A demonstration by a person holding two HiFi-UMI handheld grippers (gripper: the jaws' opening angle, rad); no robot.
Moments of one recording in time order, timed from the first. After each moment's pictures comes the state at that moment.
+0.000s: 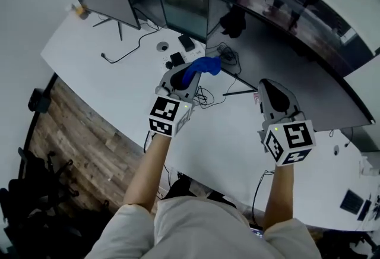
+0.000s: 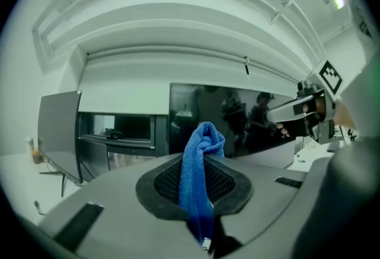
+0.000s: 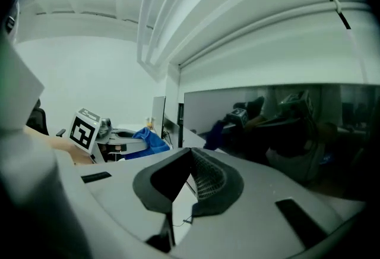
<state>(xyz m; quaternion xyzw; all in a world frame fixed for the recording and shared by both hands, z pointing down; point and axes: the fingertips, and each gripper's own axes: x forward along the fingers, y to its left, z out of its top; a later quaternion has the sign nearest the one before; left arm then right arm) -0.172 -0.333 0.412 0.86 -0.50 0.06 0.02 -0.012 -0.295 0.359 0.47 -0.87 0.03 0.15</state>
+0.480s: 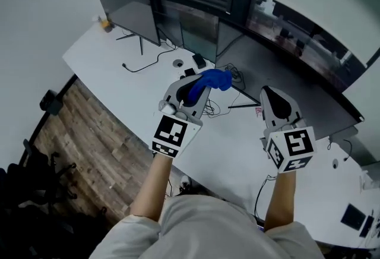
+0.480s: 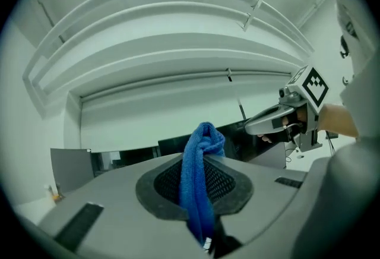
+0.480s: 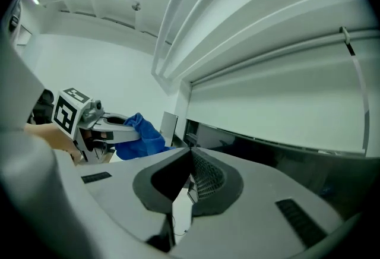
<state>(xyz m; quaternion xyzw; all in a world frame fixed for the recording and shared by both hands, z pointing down) -0.152 -0.218 0.282 0.85 -0.51 0.06 -0.10 -0.017 -0.221 0.274 0.44 -0.89 -0.05 0.11</state>
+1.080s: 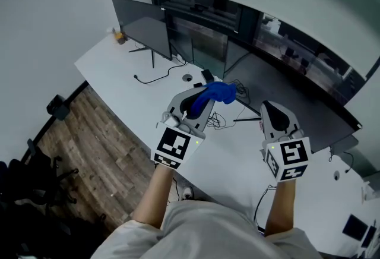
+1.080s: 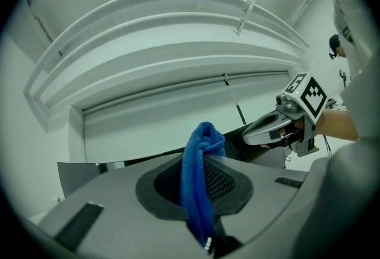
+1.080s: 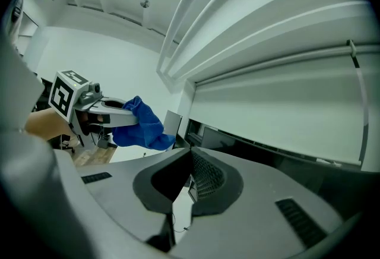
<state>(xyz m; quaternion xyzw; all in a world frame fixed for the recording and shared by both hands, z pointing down) -0.164 -0.172 0.246 0.84 -0.52 0.06 -0.14 -0.032 -0.189 0.263 0.44 -0.89 -0.08 0.13</state>
